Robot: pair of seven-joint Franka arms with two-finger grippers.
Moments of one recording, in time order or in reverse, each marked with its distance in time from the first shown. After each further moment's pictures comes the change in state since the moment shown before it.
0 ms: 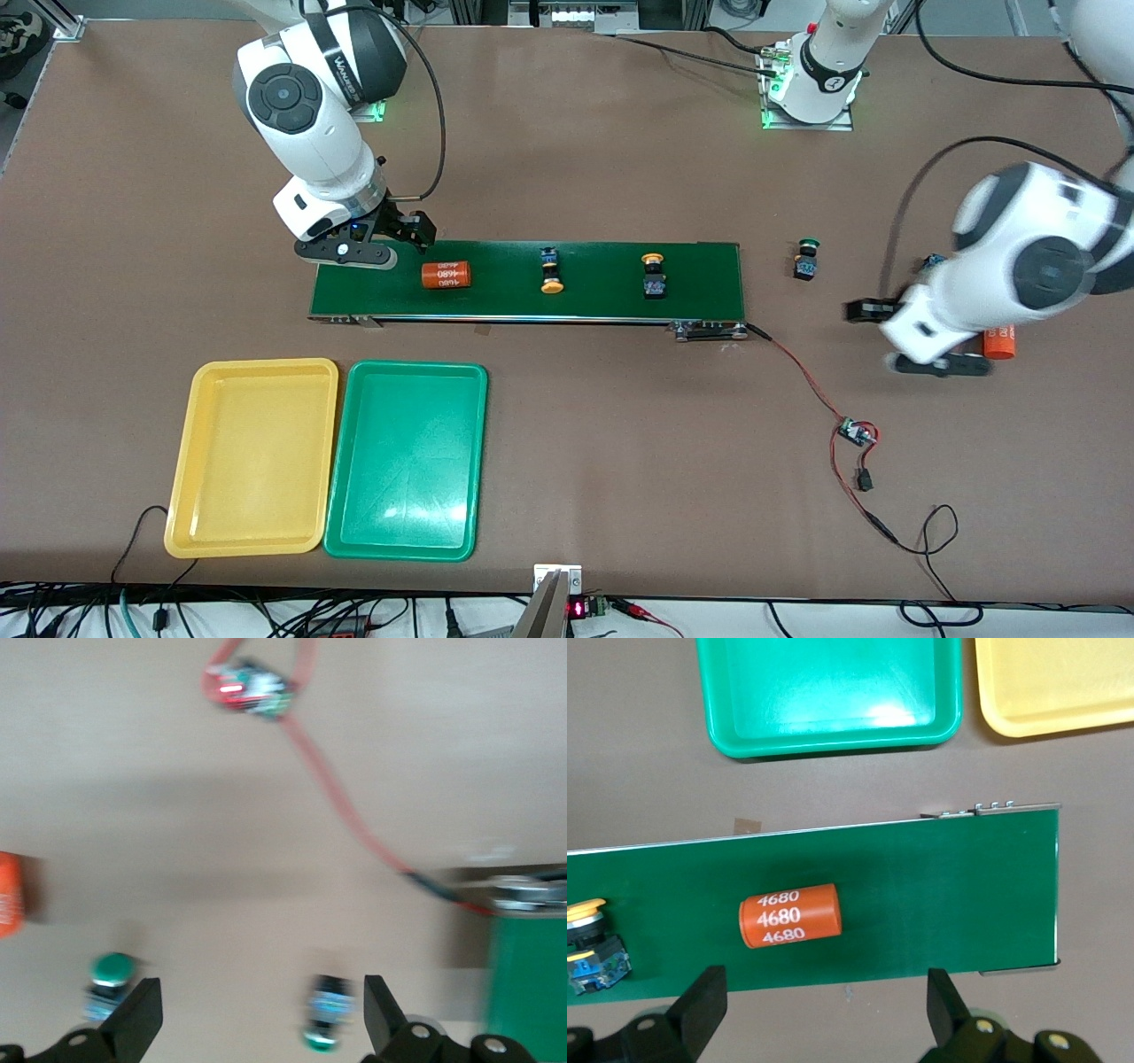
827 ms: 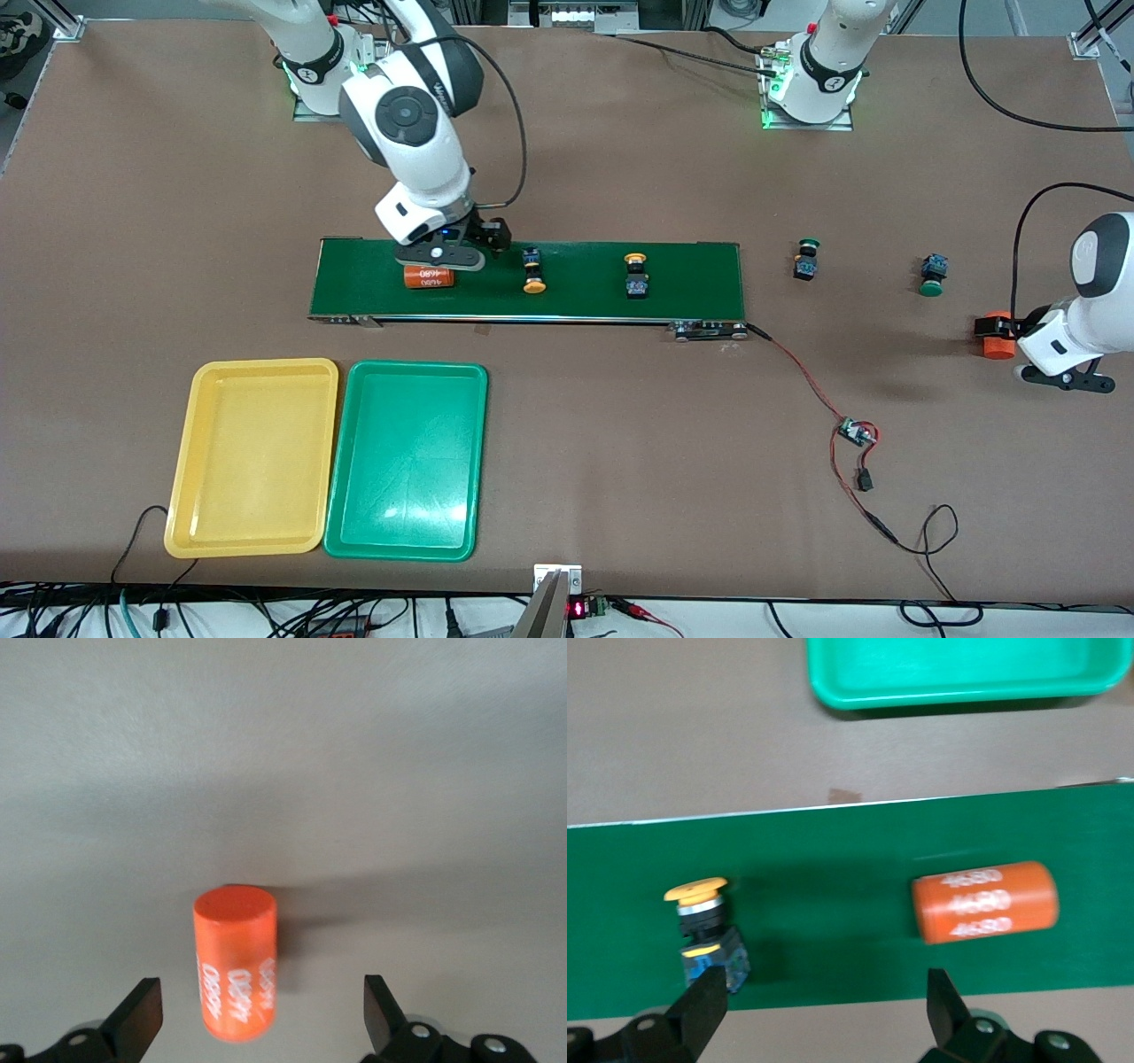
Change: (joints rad) left arm 0.053 0.099 0.412 0.011 0.113 0.296 0.475; right arm 0.178 0.191 0.003 0.056 -0.001 0.158 0.145
